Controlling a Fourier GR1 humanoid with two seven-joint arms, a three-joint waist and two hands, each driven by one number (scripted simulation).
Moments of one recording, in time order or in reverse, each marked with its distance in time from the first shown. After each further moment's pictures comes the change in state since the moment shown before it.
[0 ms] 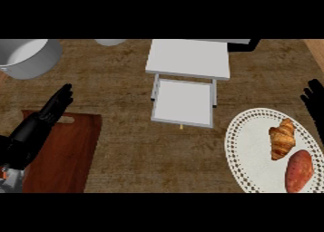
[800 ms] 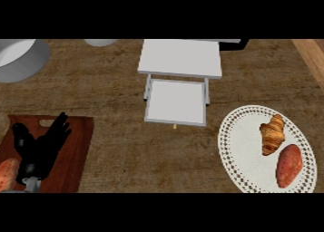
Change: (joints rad) left arm 0.096 -0.180 0.084 0.263 0.113 0.131 0.132; right arm 0.502 0.046 -0.321 -0.128 0.120 -0.409 -0.099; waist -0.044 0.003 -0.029
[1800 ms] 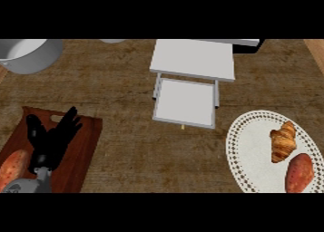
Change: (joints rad) left arm -0.077 -0.057 0.018 0.084 -0.034 -0.060 -0.007; right arm 0.019 -0.226 0.159 -0.528 0.217 0.068 0.821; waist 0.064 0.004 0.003
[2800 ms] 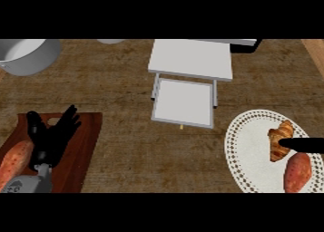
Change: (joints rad) left arm -0.020 -0.026 0.042 0.022 -0.036 -0.016 0.019; right arm -0.449 0.069 0.293 0.336 0.298 0.111 0.339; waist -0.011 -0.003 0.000
